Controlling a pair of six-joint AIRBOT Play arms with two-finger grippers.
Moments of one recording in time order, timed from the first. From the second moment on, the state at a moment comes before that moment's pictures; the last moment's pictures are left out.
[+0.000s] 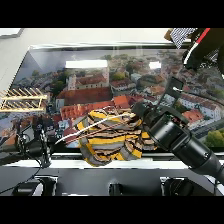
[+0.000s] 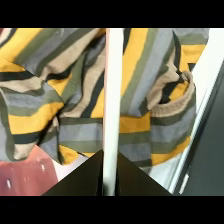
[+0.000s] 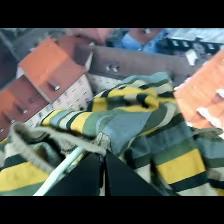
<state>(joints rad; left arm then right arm) 0.02 -0.41 0.56 0.79 -1.33 -0.35 0.82 -0.96 1.09 -2.13 1.25 2.94</state>
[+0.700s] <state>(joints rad) -0.03 -0.45 0.56 0.68 -1.21 -0.30 0.82 -0.97 1.21 -2.15 1.30 2.81</state>
